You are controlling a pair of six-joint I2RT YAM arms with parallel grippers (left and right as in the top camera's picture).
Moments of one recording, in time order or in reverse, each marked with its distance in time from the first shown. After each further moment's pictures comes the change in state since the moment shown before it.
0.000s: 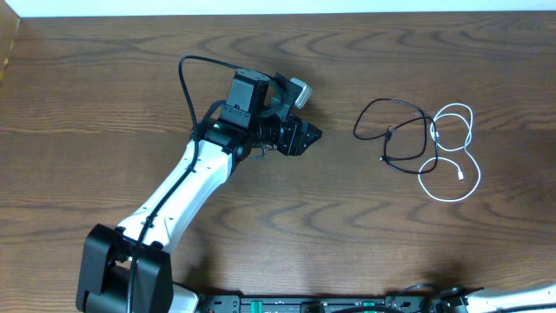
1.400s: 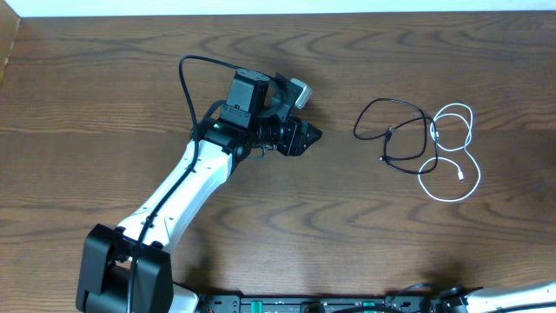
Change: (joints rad) left arm 0.000 0.000 0.000 -0.003 0.000 0.007; right arm 0.034 0.000 -0.107 0.202 -0.270 -0.158
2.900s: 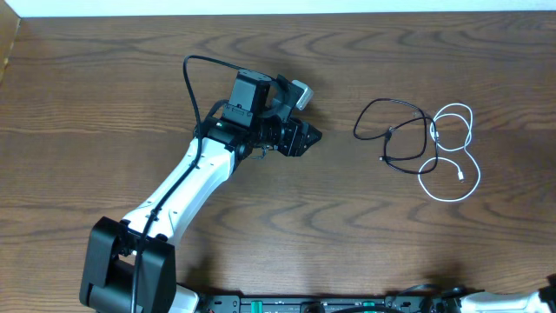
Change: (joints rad) left arm 0.000 0.027 0.000 0.006 0.000 0.015; right arm -0.090 -0.253 -0.001 -0.053 0.169 0.065
